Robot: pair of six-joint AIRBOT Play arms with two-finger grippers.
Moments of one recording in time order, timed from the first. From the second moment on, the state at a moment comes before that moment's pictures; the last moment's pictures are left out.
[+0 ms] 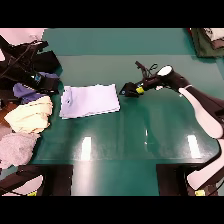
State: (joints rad) left arm -0.14 -1.18 1.44 1.29 -1.53 -1.52; right arm 0.24 -1.83 1.46 -0.60 1.14 1.21
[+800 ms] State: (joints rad) left arm -0.14 -1.17 1.44 1.23 -1.54 -1.51; right arm 0.38 -2.02 1.75 -0.54 1.14 1.24
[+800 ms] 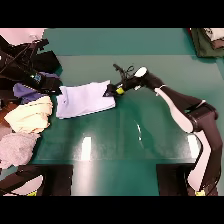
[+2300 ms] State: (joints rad) left arm -0.14 -1.17 1.44 1.19 -1.50 -1.52; right arm -1.02 -1.24 1.17 -1.22 1.11 1.46
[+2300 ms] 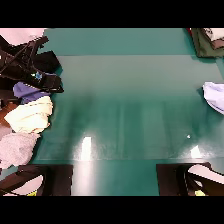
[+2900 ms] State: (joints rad) left arm -0.14 -1.17 1.44 1.19 -1.47 -1.51; right arm -0.91 -1.24 1.46 -1.33 1.37 1.62
